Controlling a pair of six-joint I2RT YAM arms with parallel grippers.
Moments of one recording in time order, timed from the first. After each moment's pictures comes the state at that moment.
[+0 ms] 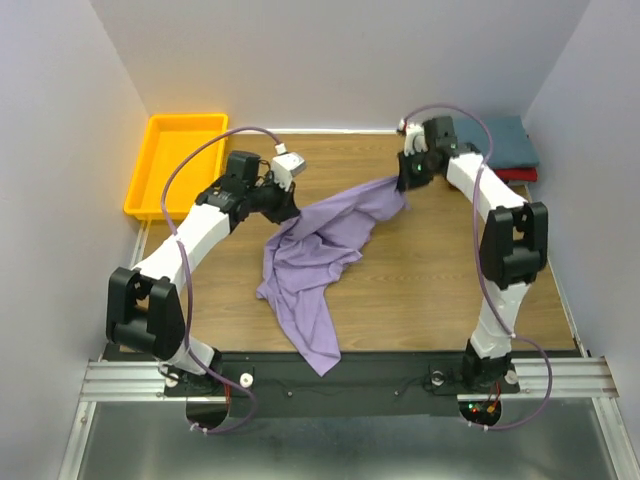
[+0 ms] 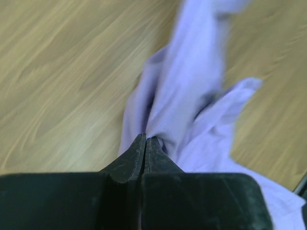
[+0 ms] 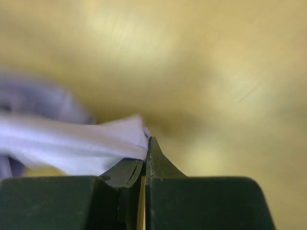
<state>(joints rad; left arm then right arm) -0.30 1.50 1.17 -0.42 0.48 0.22 0.20 1.94 1.58 -0.64 -0.31 -0.13</state>
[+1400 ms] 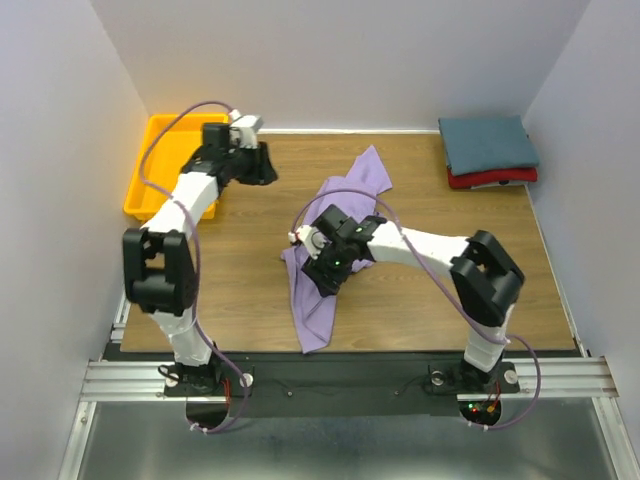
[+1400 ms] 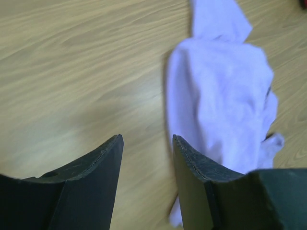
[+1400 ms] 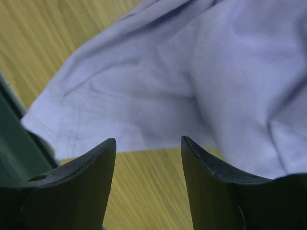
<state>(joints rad) -0.19 1.83 1.48 -0.29 0.45 -0.08 0.85 1.81 1.31 -0.60 -0.33 -0.15</state>
